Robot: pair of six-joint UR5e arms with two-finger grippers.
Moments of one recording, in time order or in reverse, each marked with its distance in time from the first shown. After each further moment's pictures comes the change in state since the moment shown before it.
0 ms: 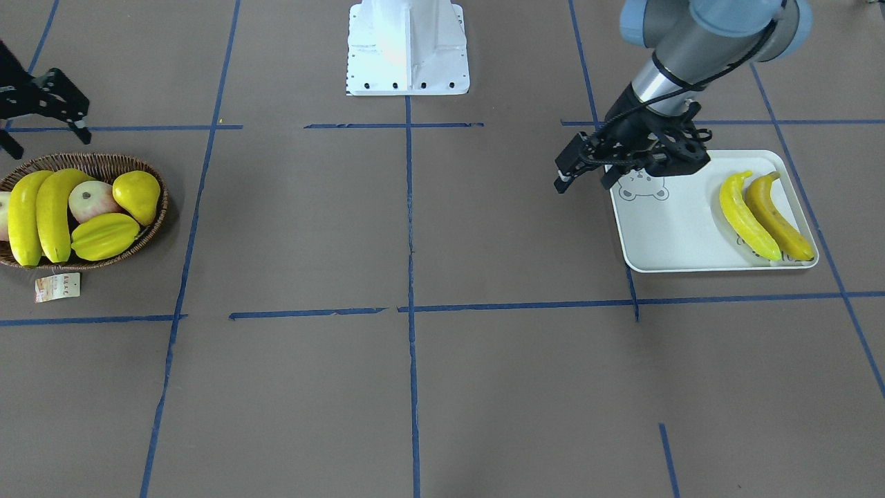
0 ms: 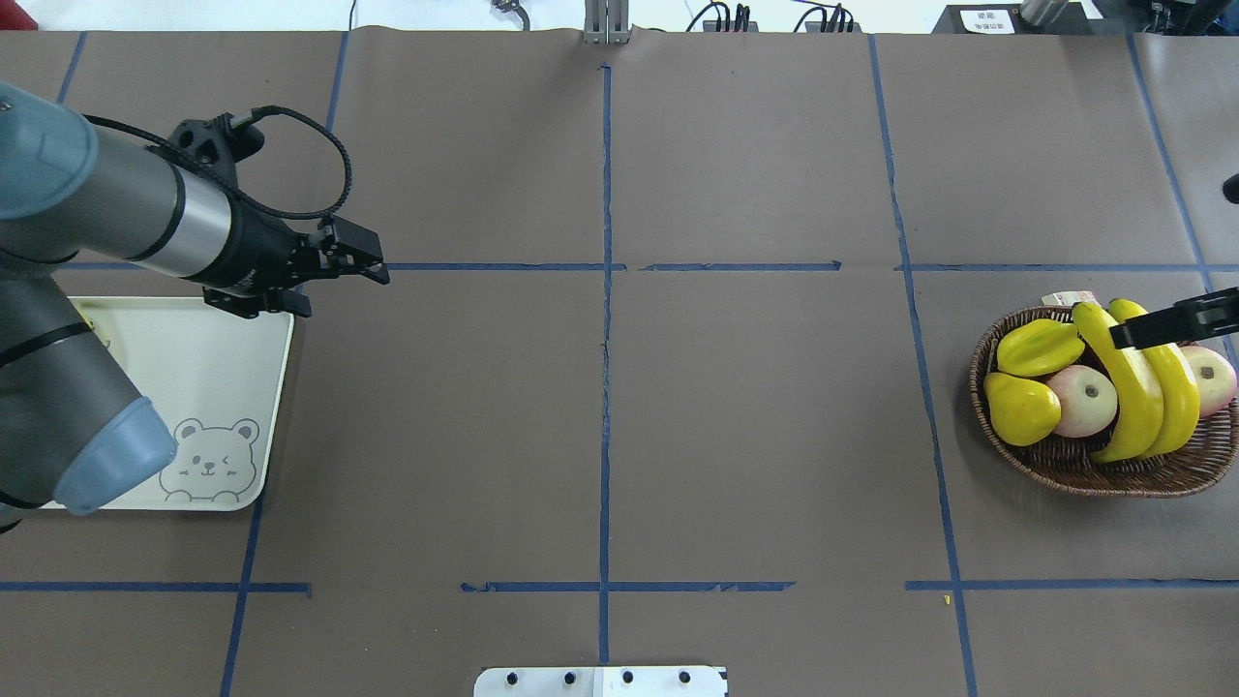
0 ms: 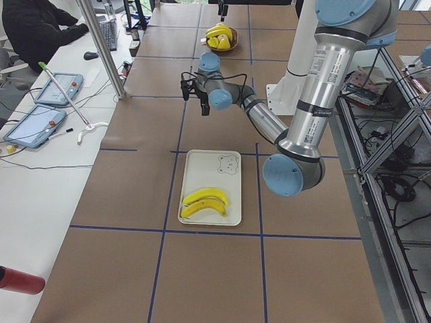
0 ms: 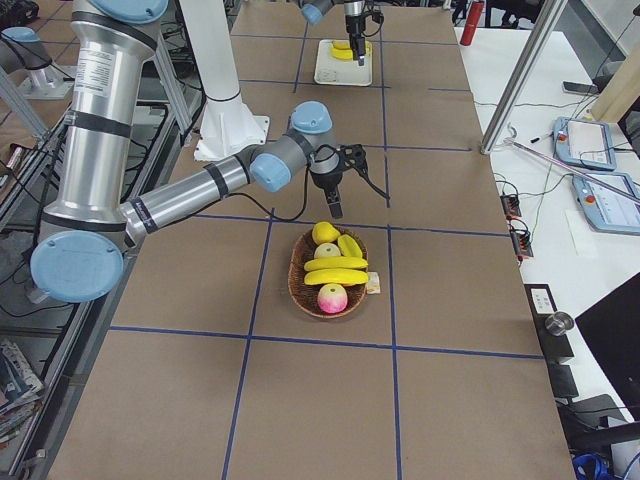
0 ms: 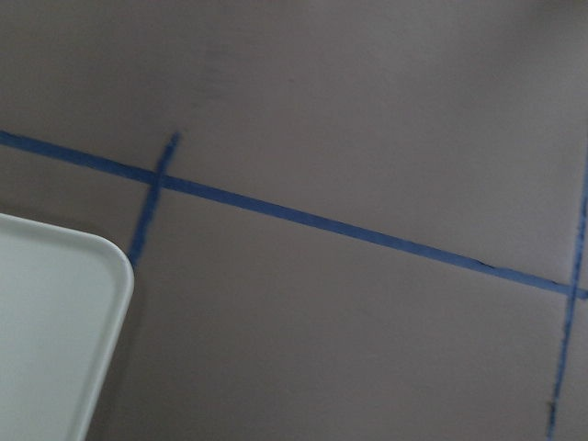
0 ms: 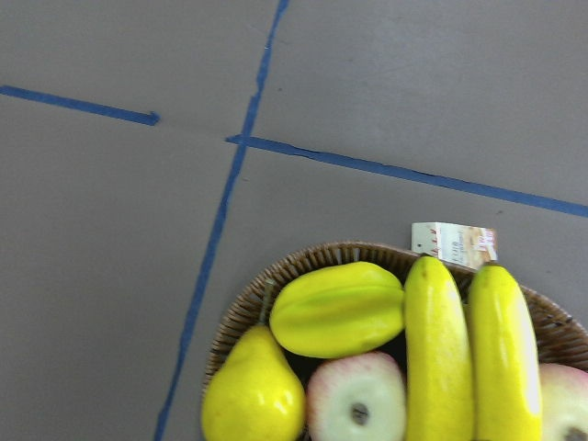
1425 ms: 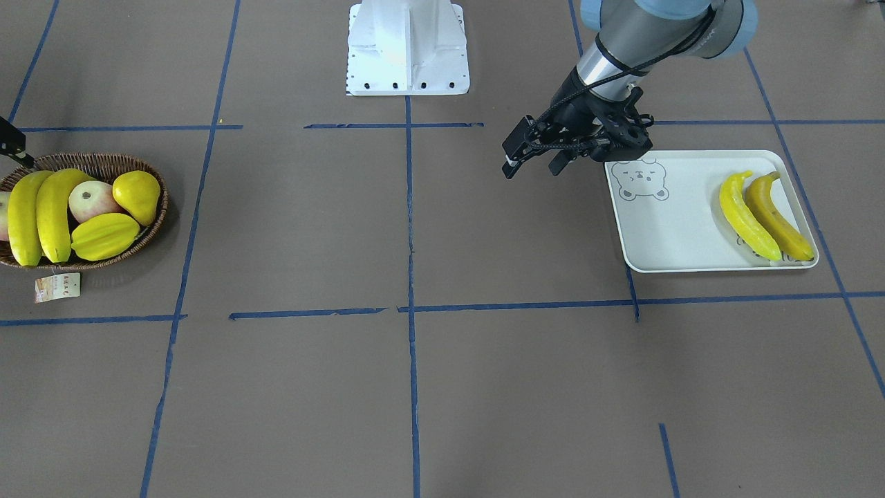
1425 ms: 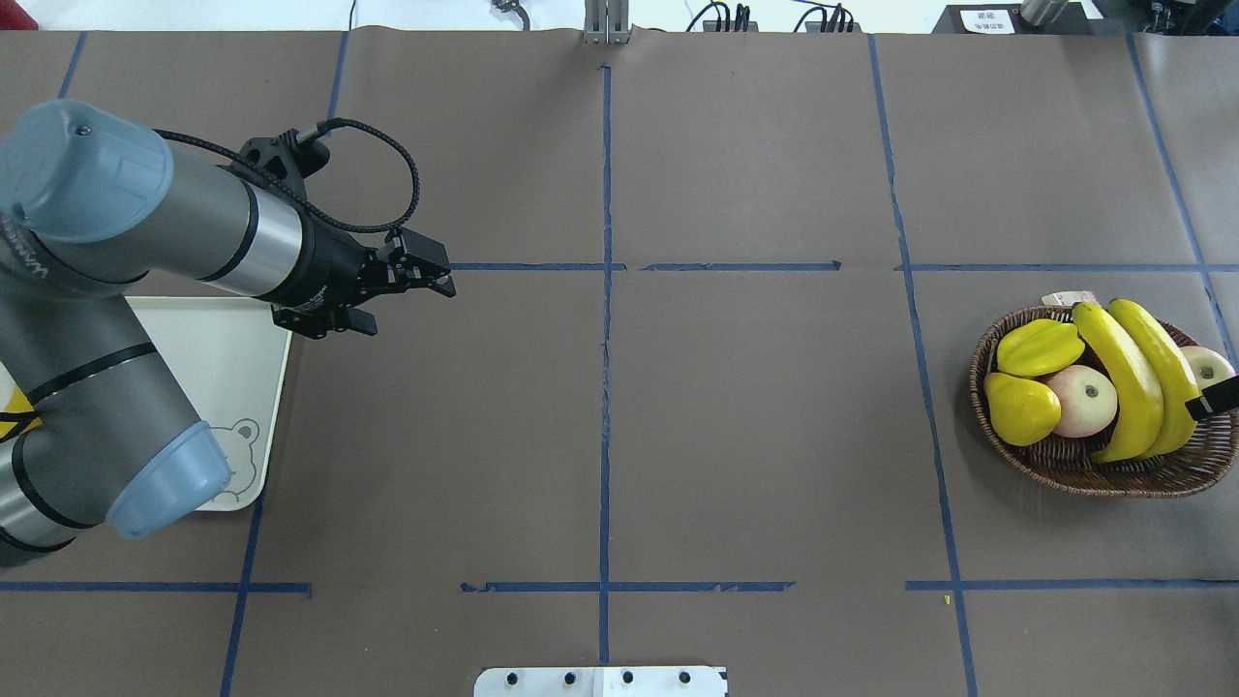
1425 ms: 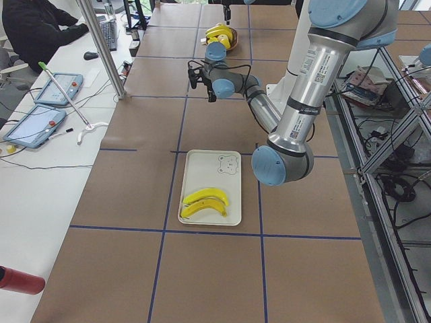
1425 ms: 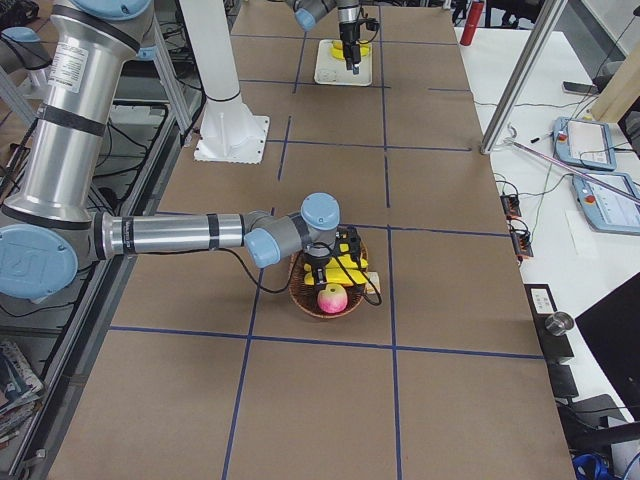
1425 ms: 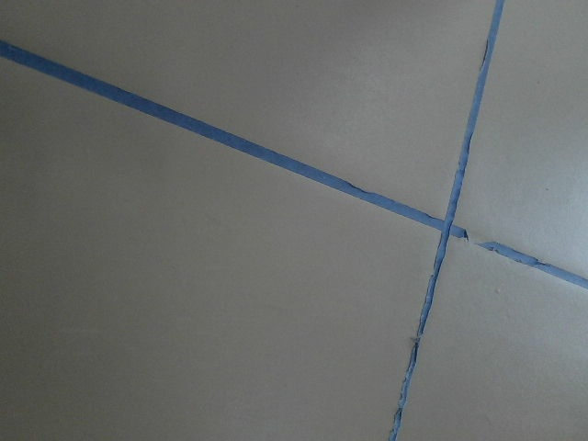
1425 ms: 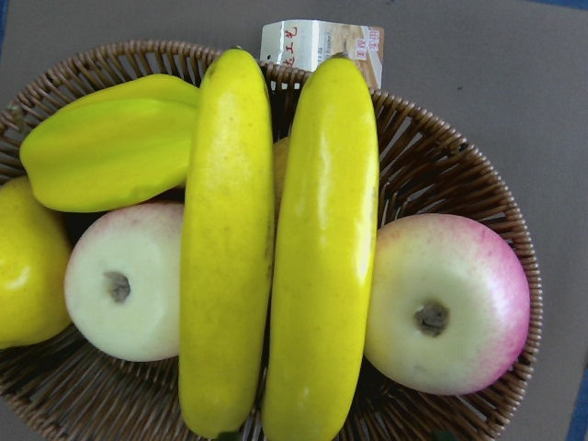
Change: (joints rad) left arm 0.055 -0.063 -0.003 0.001 0.020 -0.087; right arm 0.030 -0.064 -0.296 0.094 0.142 -0.157
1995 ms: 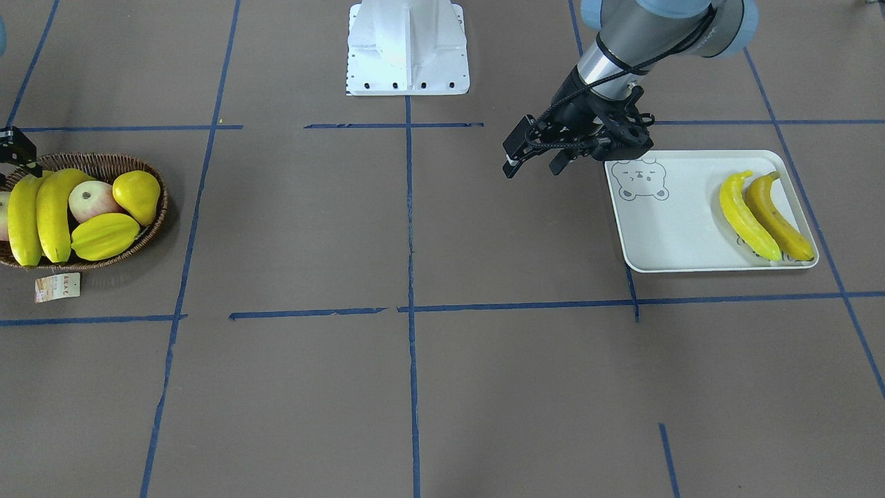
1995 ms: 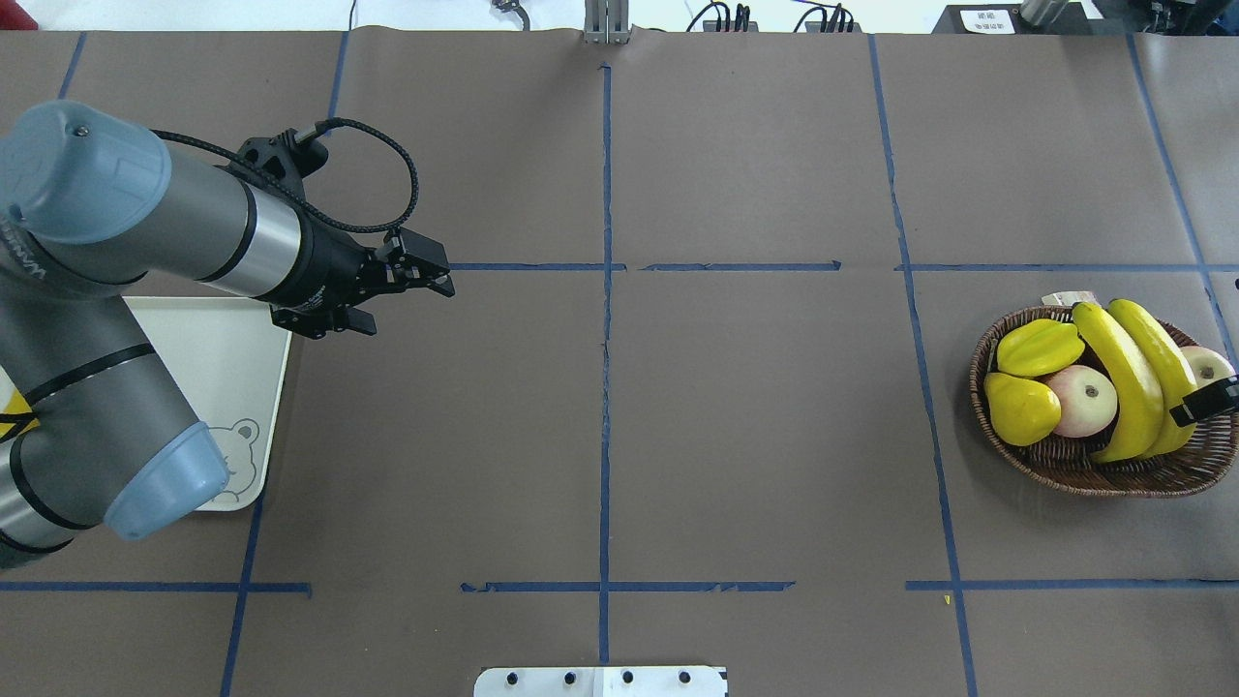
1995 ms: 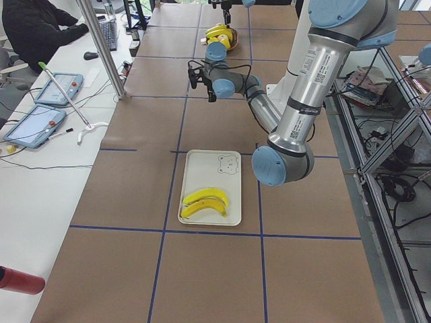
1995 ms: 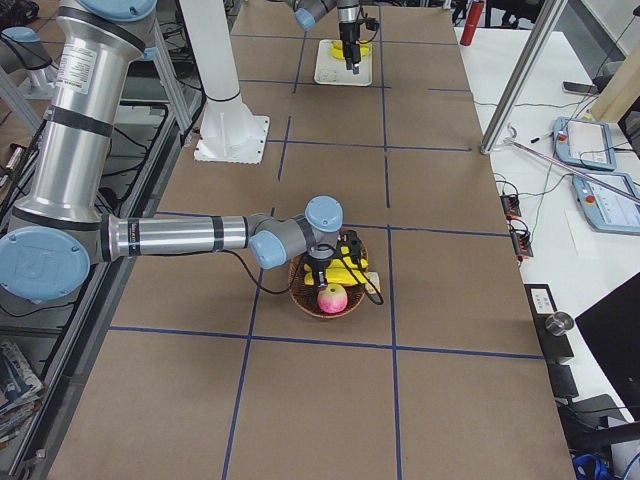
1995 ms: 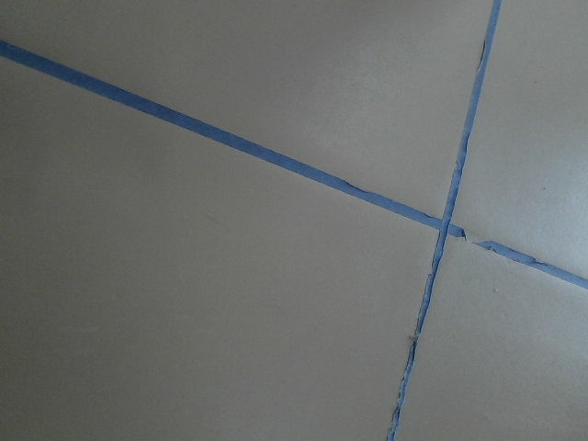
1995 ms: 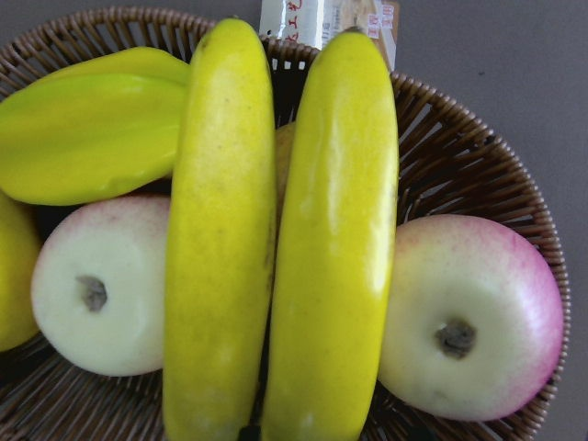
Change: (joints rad) left arm 0.000 0.004 -0.003 0.000 0.004 -0.001; right arm -0.045 0.021 -0.030 0.003 -0.030 0.005
